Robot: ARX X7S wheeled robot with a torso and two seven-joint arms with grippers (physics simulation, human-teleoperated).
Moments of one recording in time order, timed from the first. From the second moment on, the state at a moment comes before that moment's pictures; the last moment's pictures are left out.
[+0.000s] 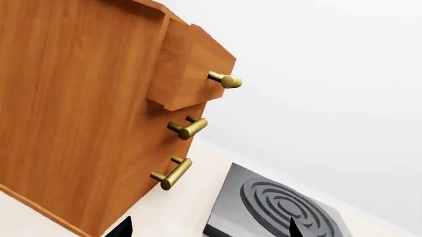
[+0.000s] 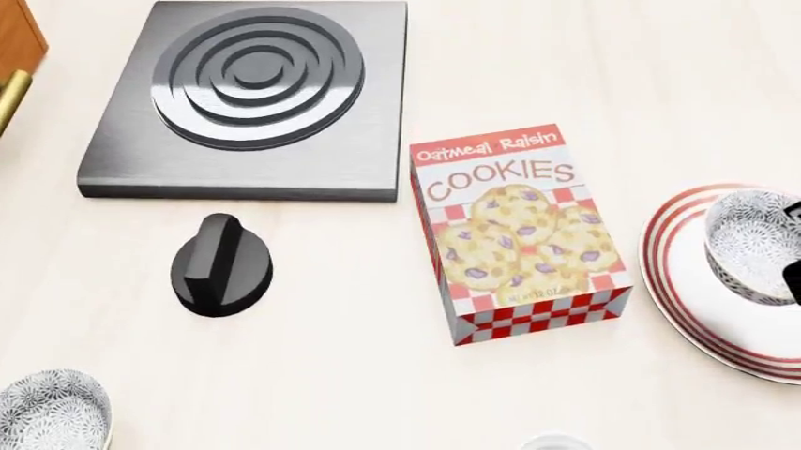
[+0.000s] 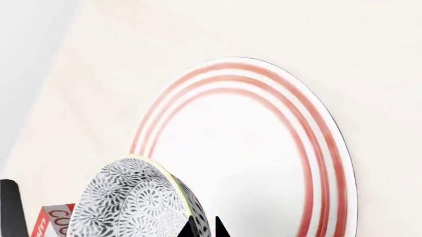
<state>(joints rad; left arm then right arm) -0.04 -0.32 -0.19 0.60 -0.70 -0.23 -0.42 1.01 0.58 0.32 0.72 1.22 0.92 0.62</state>
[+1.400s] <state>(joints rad) -0.02 -0.35 -0.18 0.62 -0.73 -0.22 -0.43 1.02 0.52 0.36 0.78 1.14 0.56 0.47</state>
